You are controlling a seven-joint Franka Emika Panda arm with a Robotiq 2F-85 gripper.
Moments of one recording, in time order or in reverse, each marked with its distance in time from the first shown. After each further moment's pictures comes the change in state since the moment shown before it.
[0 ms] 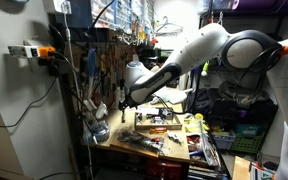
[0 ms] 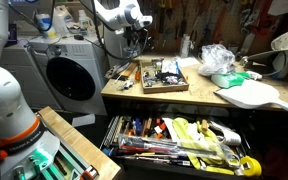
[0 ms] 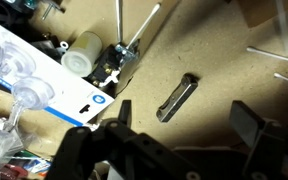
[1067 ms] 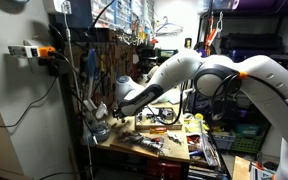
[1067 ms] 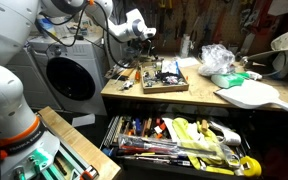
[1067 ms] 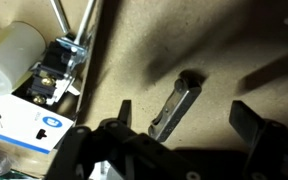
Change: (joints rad) arm 0.062 0.307 -0.084 0.296 0.005 -0.002 0.151
